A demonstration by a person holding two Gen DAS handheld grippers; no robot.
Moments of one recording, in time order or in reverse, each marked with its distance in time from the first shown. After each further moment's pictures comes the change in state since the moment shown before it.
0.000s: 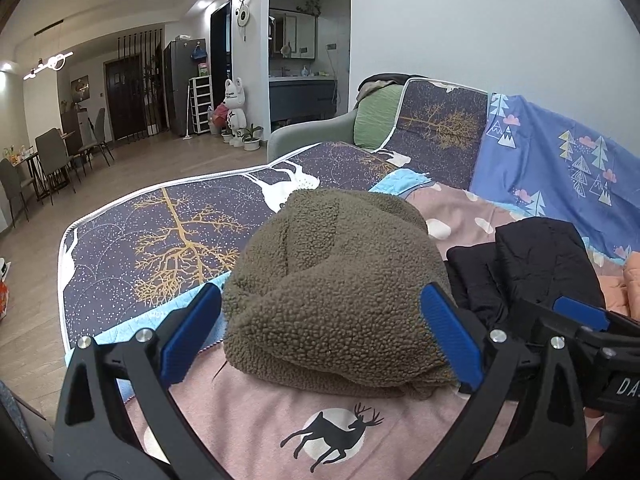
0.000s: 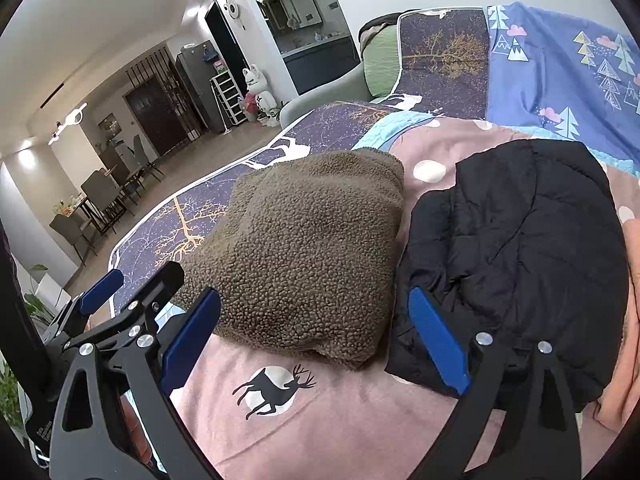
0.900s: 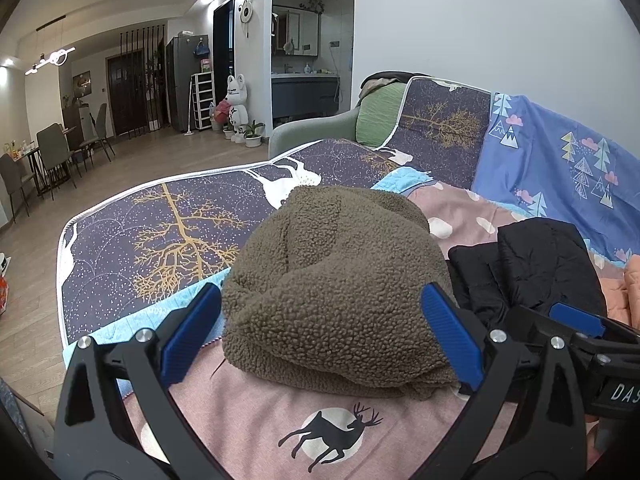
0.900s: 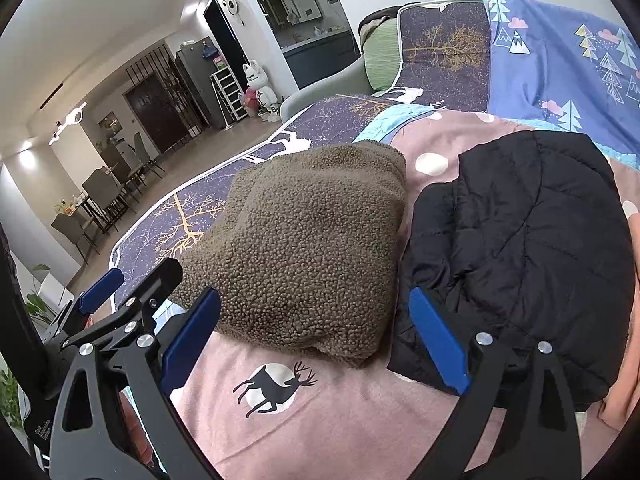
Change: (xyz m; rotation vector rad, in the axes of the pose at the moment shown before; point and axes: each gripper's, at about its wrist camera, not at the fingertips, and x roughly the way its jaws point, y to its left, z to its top) left arm -0.001 0.003 0.000 -0.009 0.014 0.006; right arm 0.004 -0.003 -0.004 0.011 0.018 0.007
